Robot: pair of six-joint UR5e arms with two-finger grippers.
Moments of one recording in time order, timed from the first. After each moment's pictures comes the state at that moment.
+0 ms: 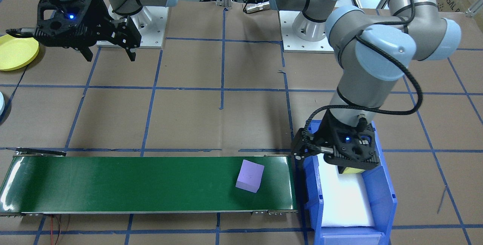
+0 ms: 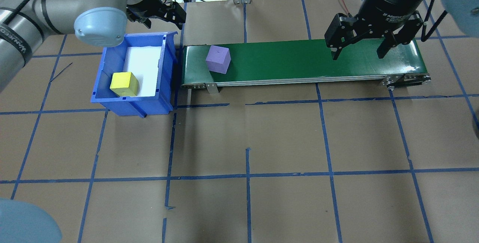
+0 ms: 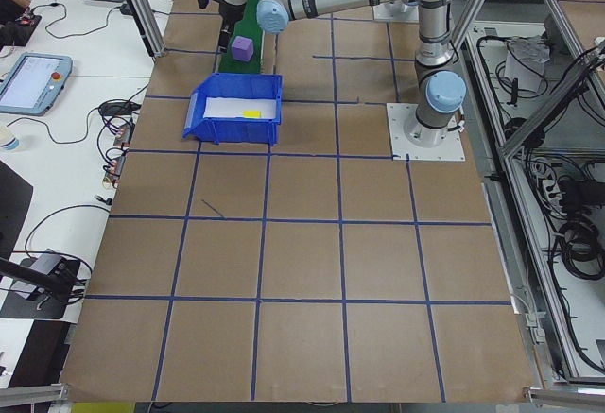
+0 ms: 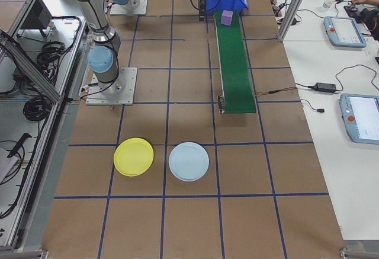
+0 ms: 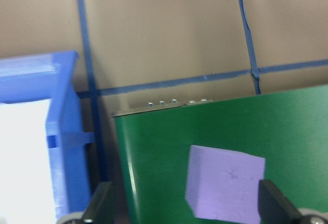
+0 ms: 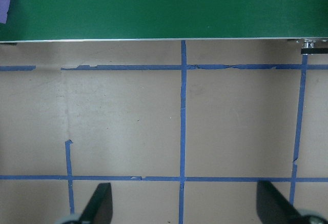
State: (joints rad) left arm -1.56 -1.90 -1.50 -1.04 1.51 0.18; right arm 1.57 -1.60 1.53 -1.51 -1.54 -0.01
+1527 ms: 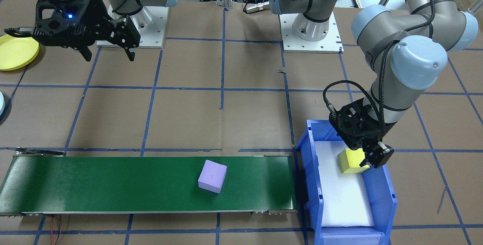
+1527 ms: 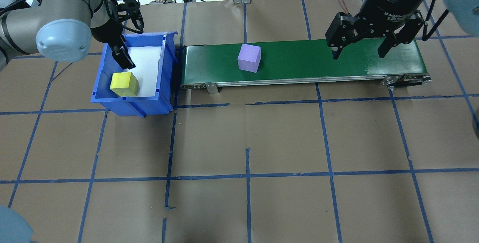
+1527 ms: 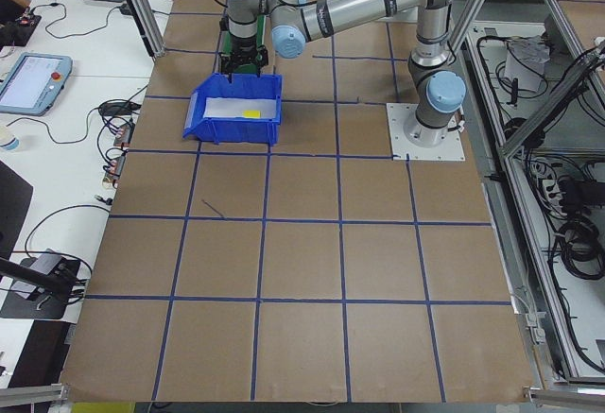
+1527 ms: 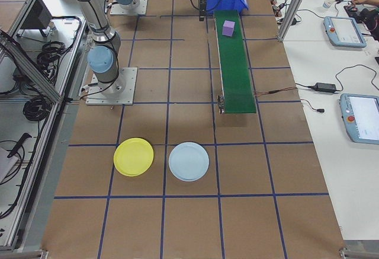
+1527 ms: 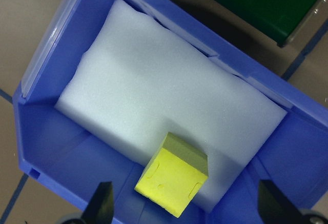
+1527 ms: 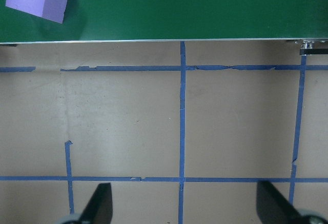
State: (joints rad) left arm -1.45 -1.85 -1.62 -1.13 1.59 1.34; right arm 1.57 -1.60 1.53 -1.50 -1.54 -0.01
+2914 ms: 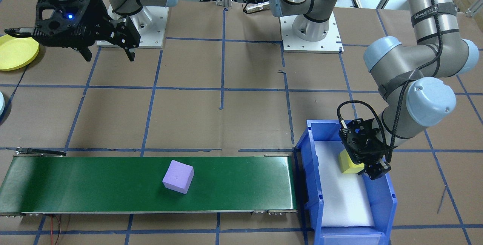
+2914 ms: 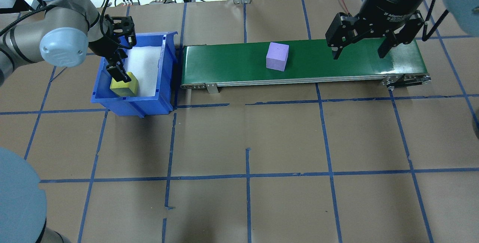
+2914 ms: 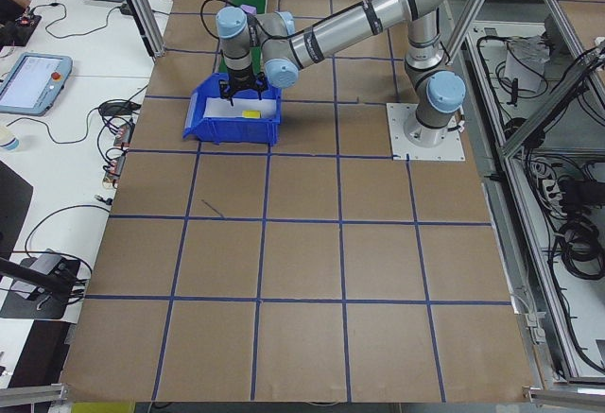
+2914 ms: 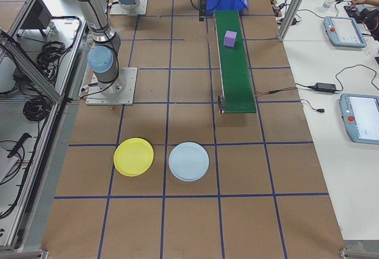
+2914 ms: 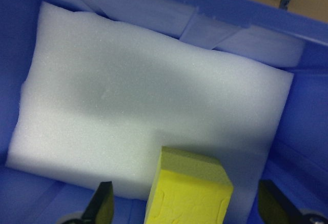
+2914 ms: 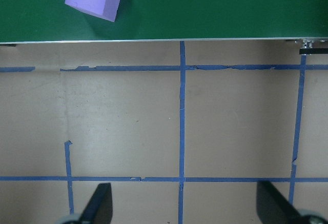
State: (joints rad) left arm -1.37 -1.95 -1.63 -1.14 1.55 1.49; right arm 1.57 -1.59 1.53 -1.51 -1.54 -0.01
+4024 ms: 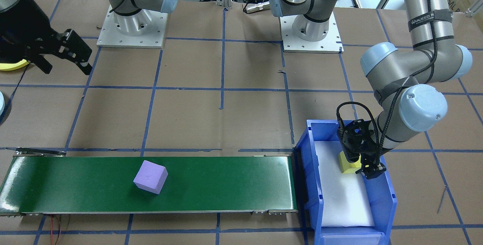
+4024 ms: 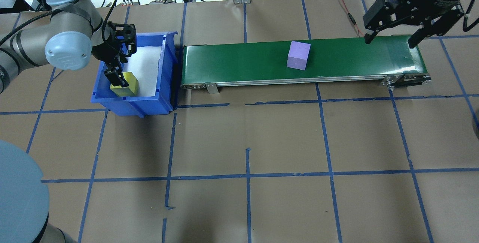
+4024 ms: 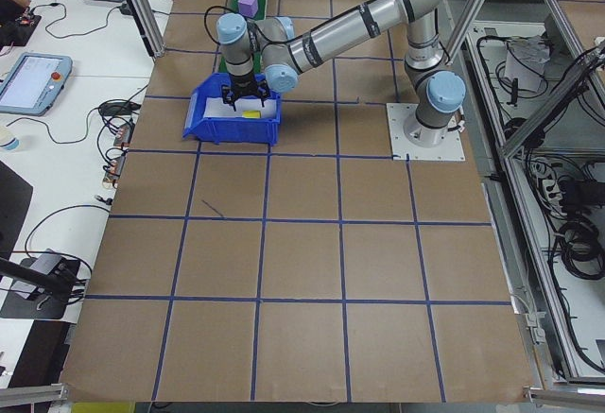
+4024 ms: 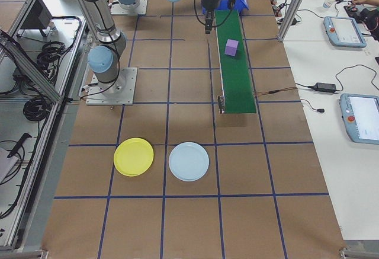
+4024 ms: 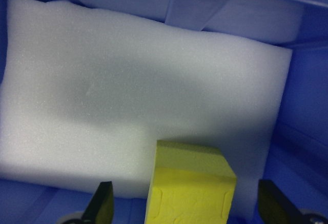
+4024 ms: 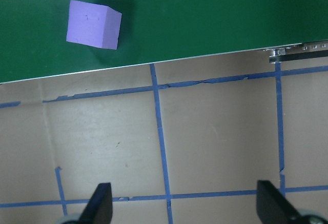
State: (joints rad) left arm -1.37 -1.97 -1.66 -1.13 1.59 1.58; right arm 1.33 -1.54 1.50 -1.52 -1.45 -0.11
